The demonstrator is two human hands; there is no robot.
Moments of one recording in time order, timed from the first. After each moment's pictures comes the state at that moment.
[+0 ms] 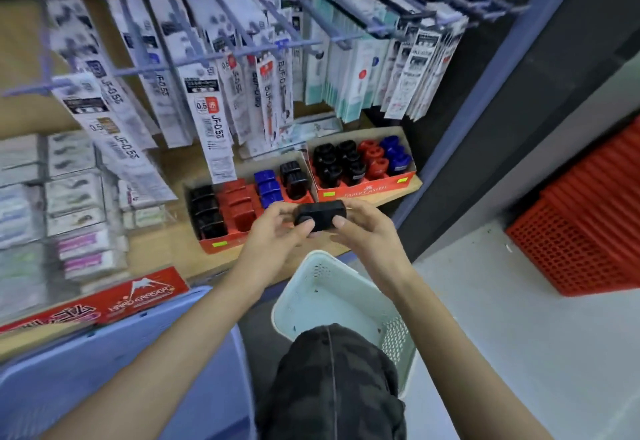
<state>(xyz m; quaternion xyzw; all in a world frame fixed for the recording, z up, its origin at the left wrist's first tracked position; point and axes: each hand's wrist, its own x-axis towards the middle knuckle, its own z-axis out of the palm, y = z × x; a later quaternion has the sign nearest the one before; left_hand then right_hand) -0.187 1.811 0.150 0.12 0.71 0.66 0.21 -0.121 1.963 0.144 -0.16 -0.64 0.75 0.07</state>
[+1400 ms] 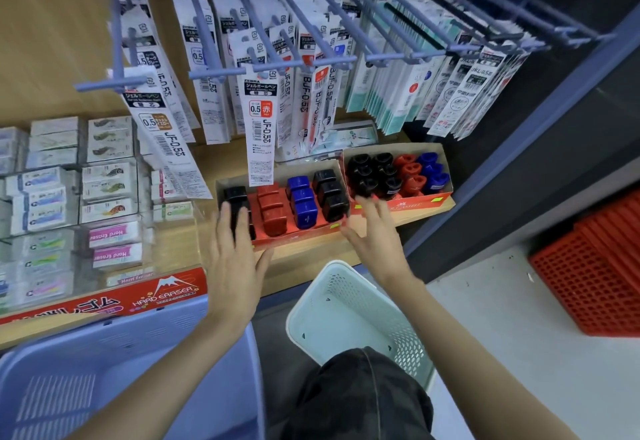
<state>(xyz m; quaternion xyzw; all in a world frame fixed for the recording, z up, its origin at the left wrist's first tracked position) -0.213 1.744 0.074 0.12 0.96 0.23 -0.11 -0.181 1.966 0.099 -0.12 -0.94 0.31 0.08</state>
